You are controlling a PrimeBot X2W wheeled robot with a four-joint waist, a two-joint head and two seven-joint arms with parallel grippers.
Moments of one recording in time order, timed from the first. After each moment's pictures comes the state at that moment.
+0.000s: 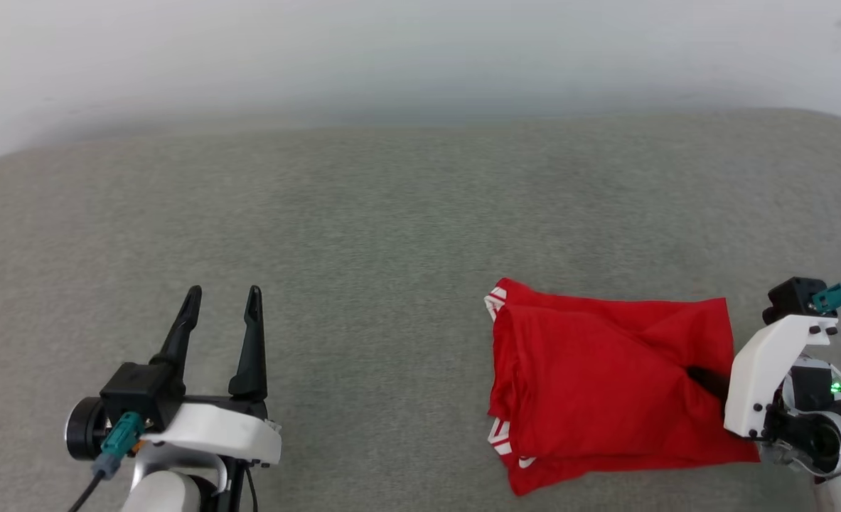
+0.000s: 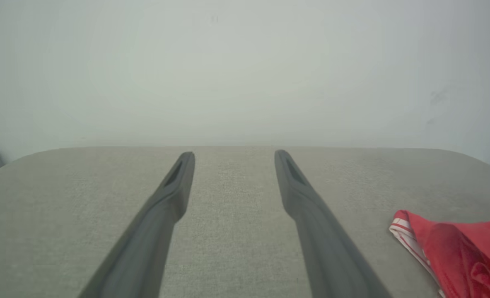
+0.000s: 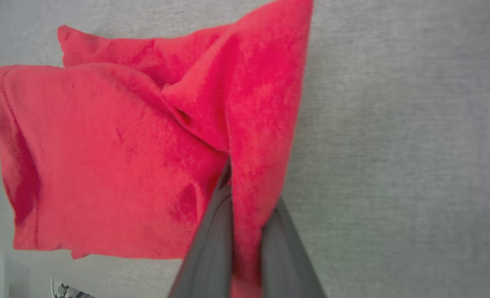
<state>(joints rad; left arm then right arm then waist) -0.11 0.26 -0.22 0.08 -0.38 0.09 -0.26 -0.30 -0.29 0.04 0.34 0.58 0.13 0.78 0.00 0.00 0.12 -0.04</state>
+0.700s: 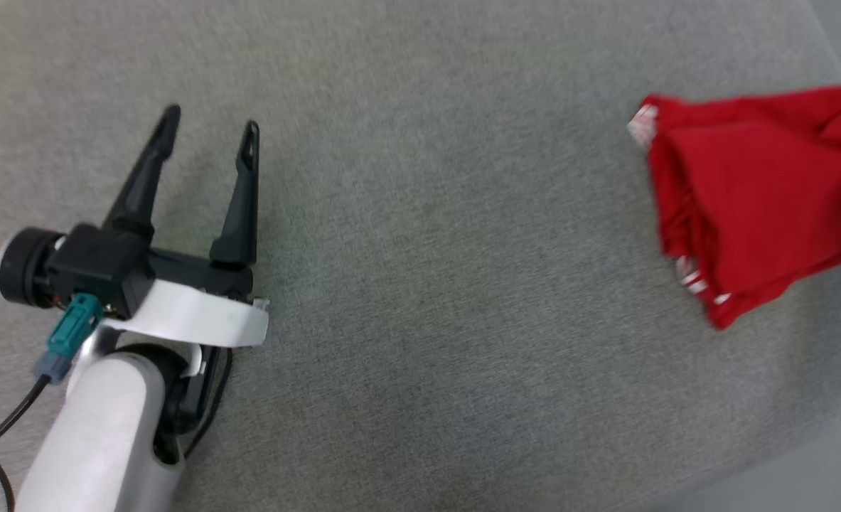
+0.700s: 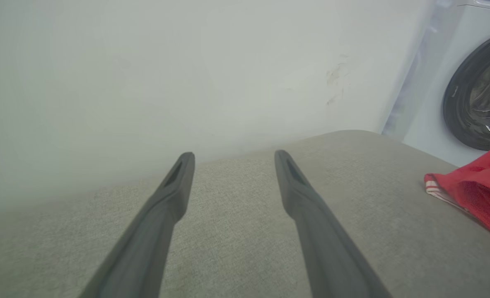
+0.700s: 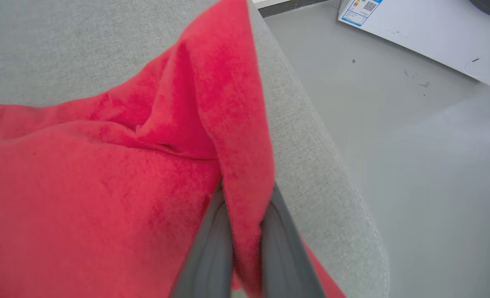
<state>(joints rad) -0.38 0.36 -0.25 -0.14 -0.30 0.07 -0.11 -0.72 -0.44 -0.08 0.66 0.41 0.13 0.41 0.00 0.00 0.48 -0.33</state>
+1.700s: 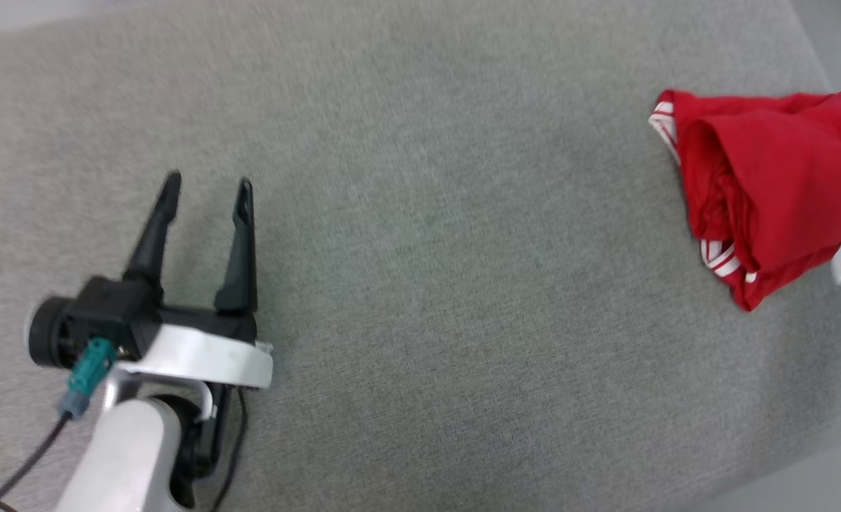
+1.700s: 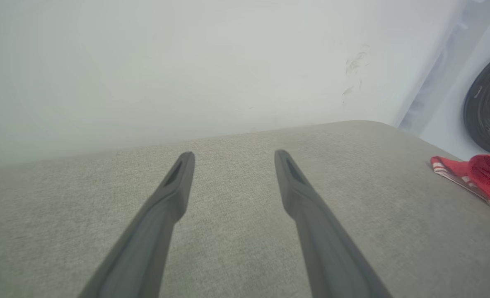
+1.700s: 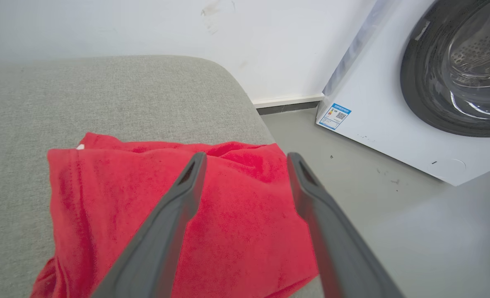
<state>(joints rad) -0.30 0.34 -0.24 -0.09 -0.33 0.11 -0.16 -0.71 -0.37 -0.13 0.74 0.19 0.13 -0.09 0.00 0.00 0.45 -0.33</state>
